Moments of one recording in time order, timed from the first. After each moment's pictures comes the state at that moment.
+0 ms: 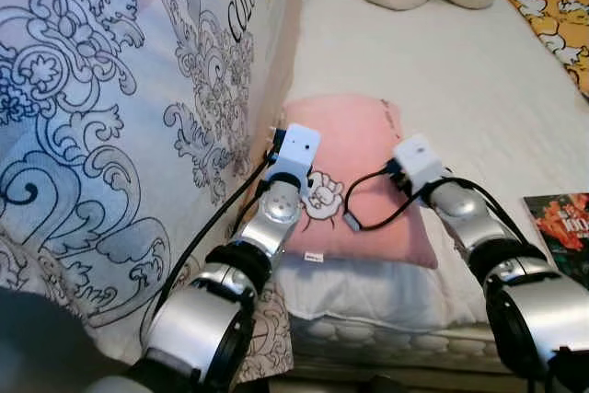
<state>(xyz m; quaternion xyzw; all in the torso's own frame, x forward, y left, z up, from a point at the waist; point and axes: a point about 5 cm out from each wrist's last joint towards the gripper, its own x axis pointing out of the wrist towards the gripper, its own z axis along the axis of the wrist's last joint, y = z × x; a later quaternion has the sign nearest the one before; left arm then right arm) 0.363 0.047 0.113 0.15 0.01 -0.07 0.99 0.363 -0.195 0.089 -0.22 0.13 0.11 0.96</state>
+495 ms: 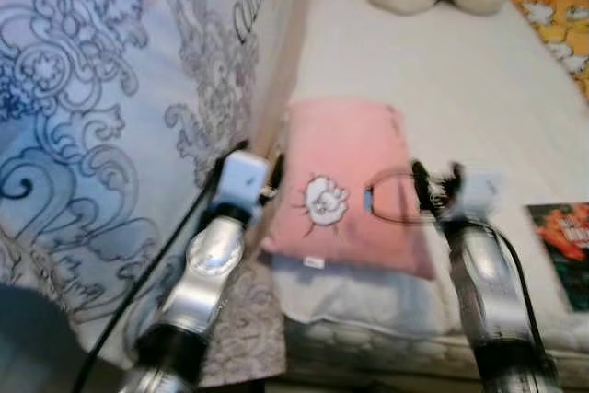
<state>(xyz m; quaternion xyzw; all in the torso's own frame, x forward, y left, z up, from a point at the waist) 0.303 0.114 0.112 0.11 -0.07 -0.11 0.99 0.293 -0.205 0.087 0.01 -0.02 -0.02 1.00</state>
